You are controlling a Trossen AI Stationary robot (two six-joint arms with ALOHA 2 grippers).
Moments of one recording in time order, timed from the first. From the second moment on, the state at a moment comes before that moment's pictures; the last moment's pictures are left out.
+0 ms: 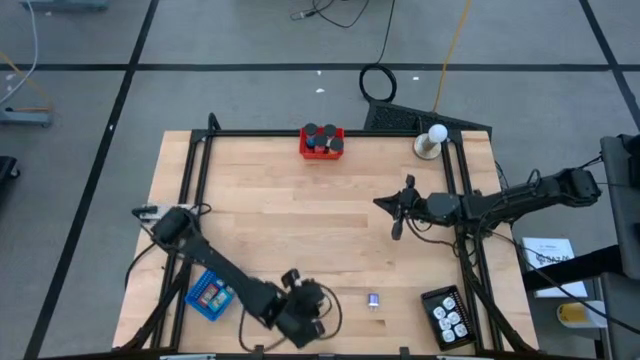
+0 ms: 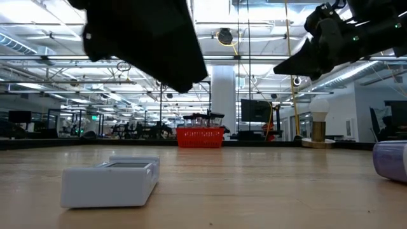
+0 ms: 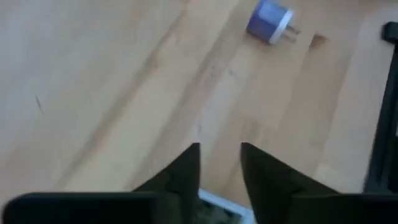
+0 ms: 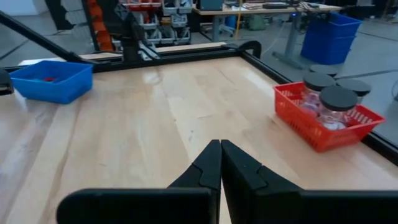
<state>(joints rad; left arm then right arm) -0.63 2.07 1.56 -0.57 -0.50 -1.01 0.10 0.92 0.28 0.42 0.40 0.12</state>
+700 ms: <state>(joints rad) -0.64 2.23 1.69 -0.71 -0.44 -1.52 0.17 0.92 0.28 0.46 0.42 0.03</state>
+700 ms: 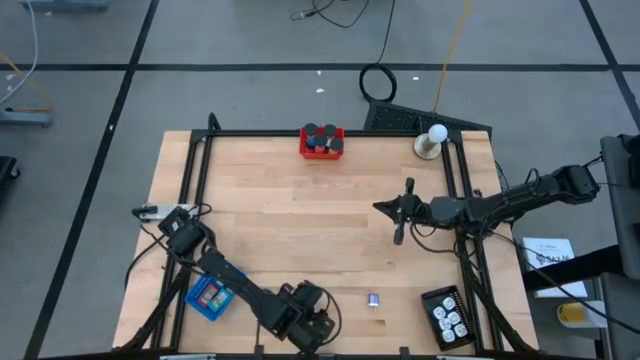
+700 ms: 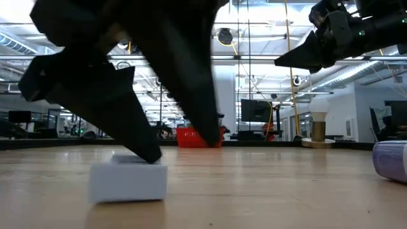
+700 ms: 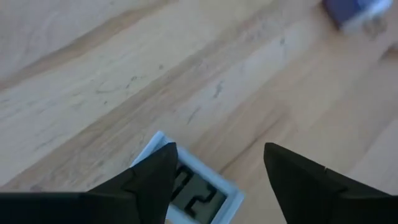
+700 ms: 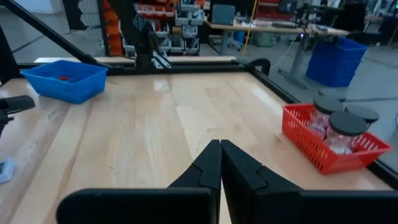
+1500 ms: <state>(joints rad) -0.68 2.23 1.85 -0.99 -0.14 -1.12 0.17 0.92 0.28 0.48 0.41 0.07</state>
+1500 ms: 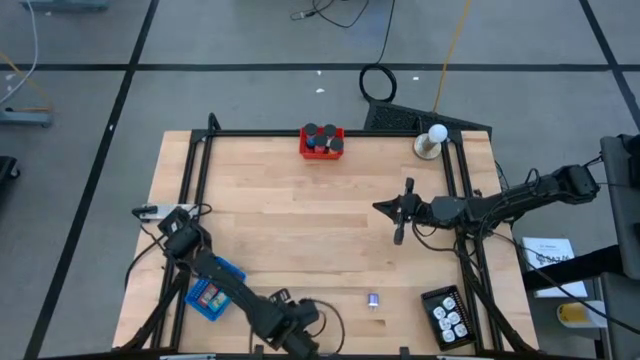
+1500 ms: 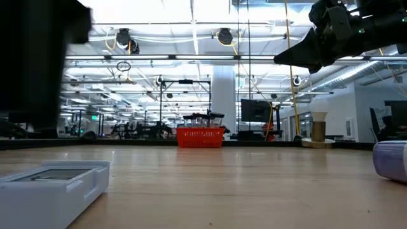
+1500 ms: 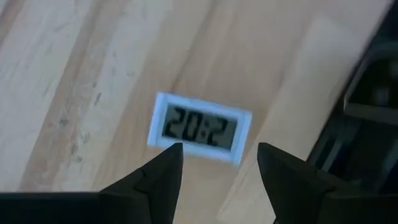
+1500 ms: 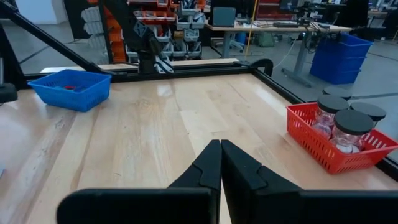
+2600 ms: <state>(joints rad) -0.68 2.21 1.68 -0.99 -0.24 -0.80 0.21 0.92 0.28 0.48 0.42 0.09</state>
